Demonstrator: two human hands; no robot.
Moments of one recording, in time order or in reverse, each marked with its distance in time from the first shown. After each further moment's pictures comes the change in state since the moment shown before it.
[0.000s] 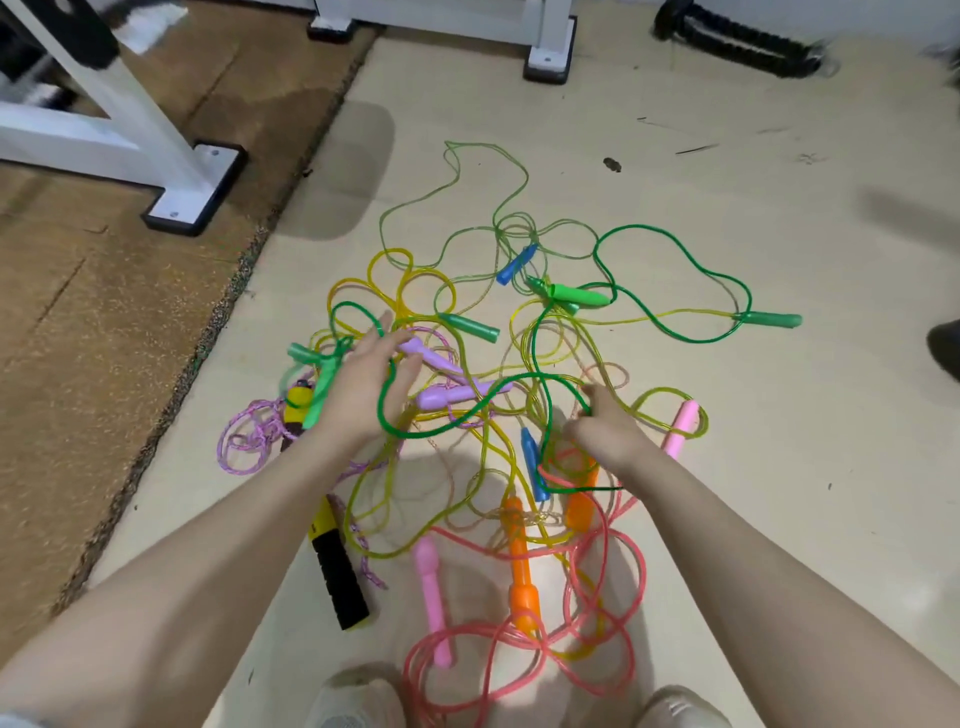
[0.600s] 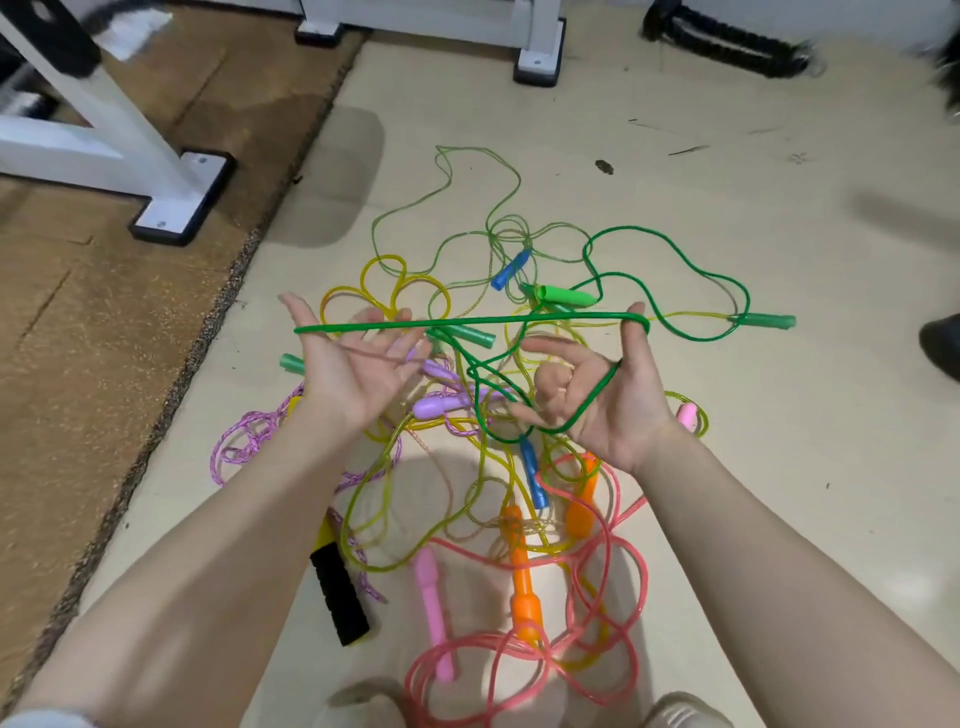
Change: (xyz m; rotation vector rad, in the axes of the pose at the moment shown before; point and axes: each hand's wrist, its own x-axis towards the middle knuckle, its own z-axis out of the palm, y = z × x) left_hand 0.025 0.026 -0.020 -1.770 0.034 -0.541; right_hand -0.024 -0.051 -0.026 1.209 -0.523 -0.194
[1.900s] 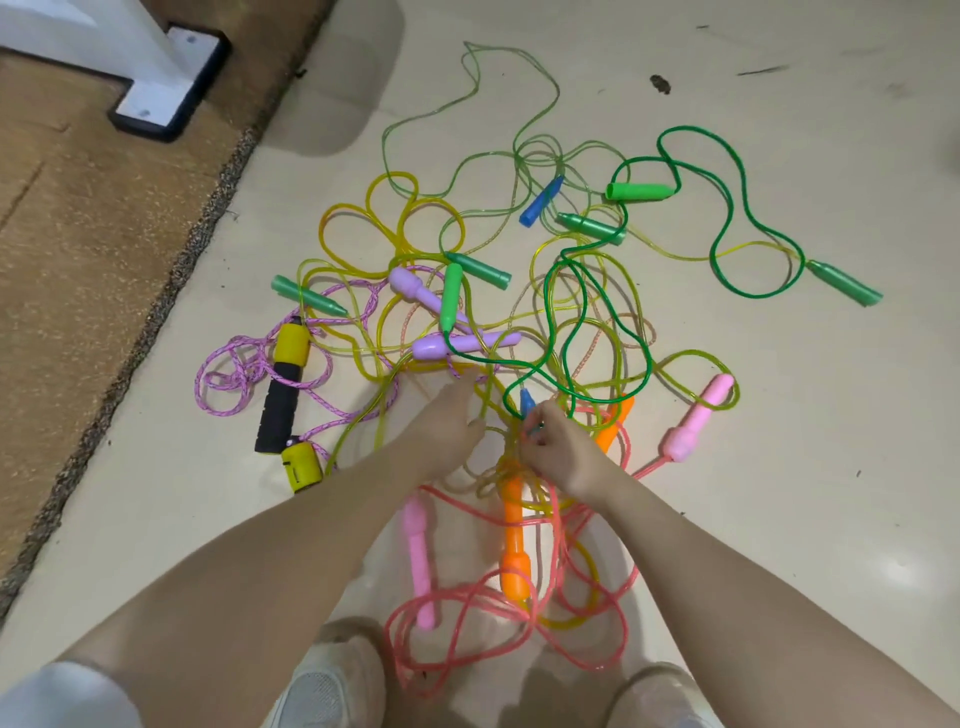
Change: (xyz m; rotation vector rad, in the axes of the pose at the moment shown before) left_hand -0.007 -0.123 -0.060 1.790 -0.255 -0.085; right_hand 0.020 0.107 -0.065 -1.210 0.185 0.228
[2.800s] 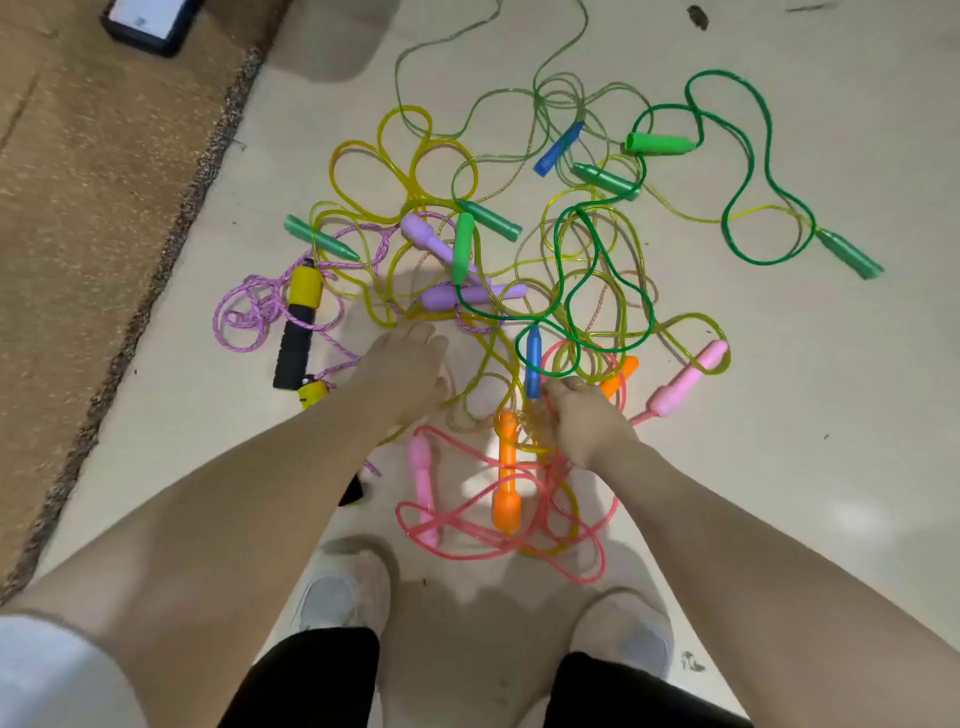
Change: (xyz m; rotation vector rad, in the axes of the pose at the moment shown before) left_hand -0.035 0.005 -0.053 0.651 -0.017 -0.017; right_hand -0.026 -0.008 -0.019 -0.676 -0.075 0.013
